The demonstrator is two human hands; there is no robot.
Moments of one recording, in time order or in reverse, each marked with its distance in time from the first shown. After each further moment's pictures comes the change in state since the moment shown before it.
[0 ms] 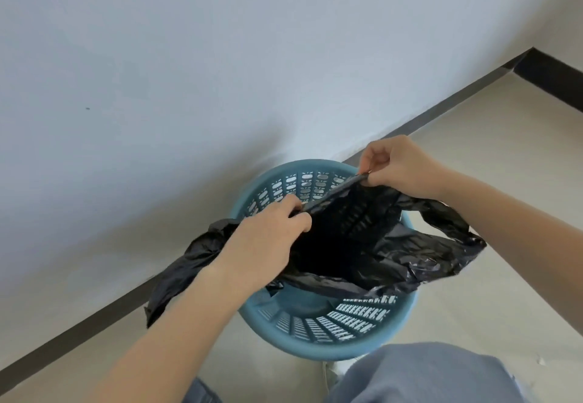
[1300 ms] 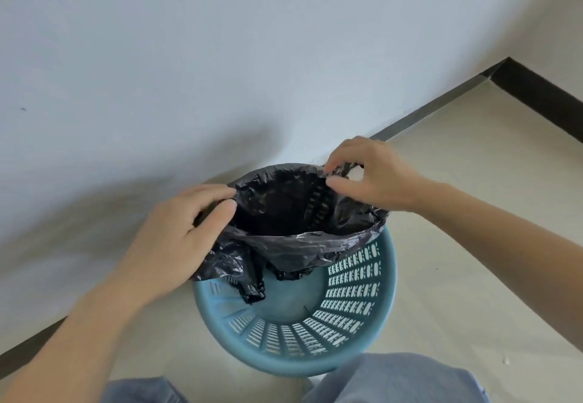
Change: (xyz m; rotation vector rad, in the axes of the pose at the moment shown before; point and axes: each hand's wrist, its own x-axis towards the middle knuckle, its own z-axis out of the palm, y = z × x) left_hand -0.013 -0.029 -0.043 -0.481 0.153 -0.350; right_hand 0.001 -0.009 -0.004 -0.369 0.007 -0.286
